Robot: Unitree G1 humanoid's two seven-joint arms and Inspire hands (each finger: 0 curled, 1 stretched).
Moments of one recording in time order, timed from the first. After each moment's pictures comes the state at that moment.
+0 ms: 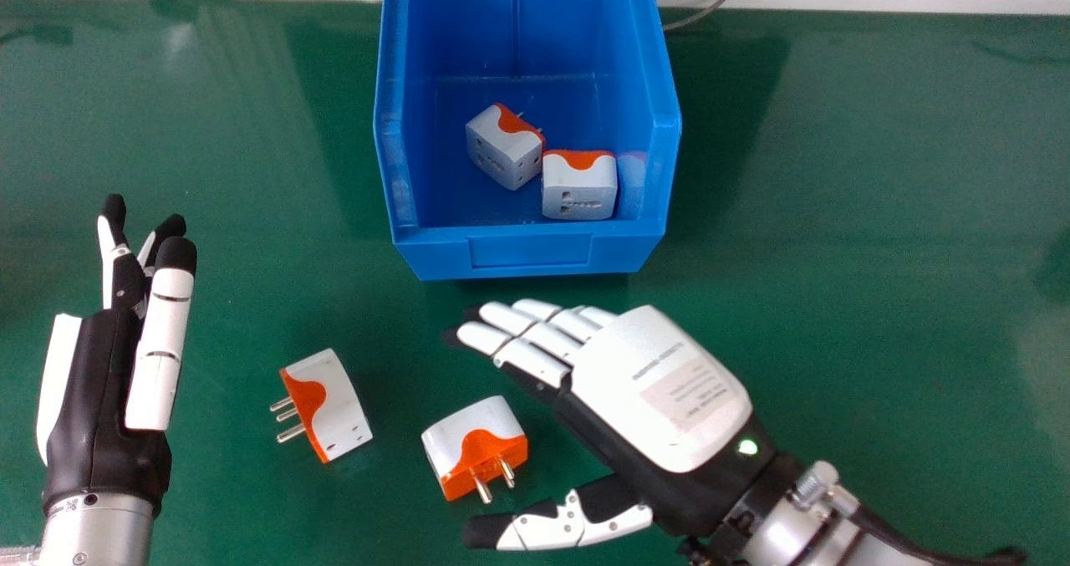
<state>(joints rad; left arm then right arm) 0.25 0.20 0.28 -0.02 -0.08 -0.24 -0.10 -0.04 -0.45 0.52 0.03 -0.95 -0.41 -0.22</state>
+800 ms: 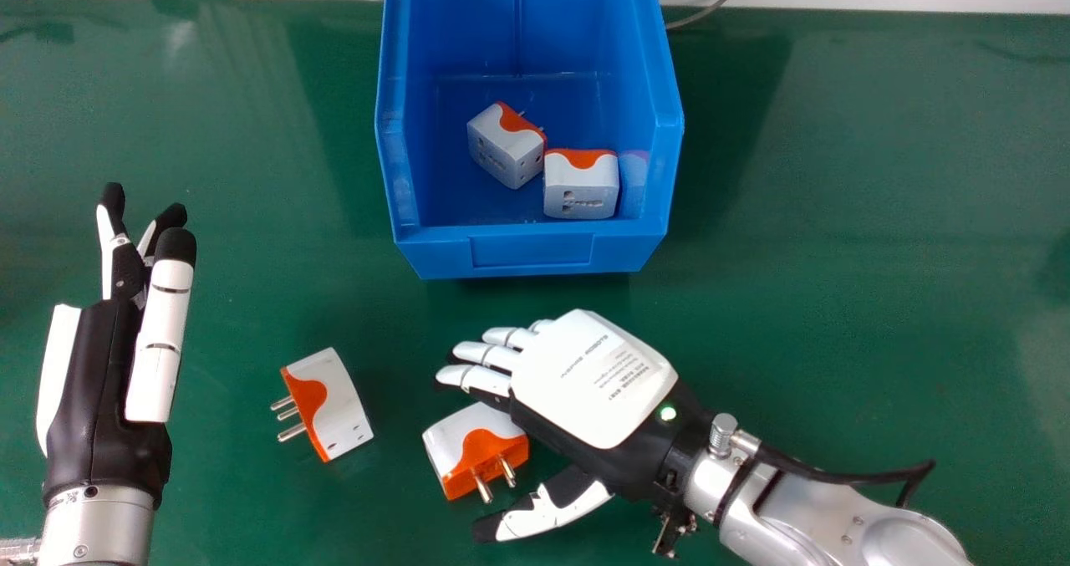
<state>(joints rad) 0.24 0.21 0.28 -0.02 -0.08 -0.25 -0.11 -0.30 -0.37 0.66 0.37 -1.10 -0.36 -0.22</state>
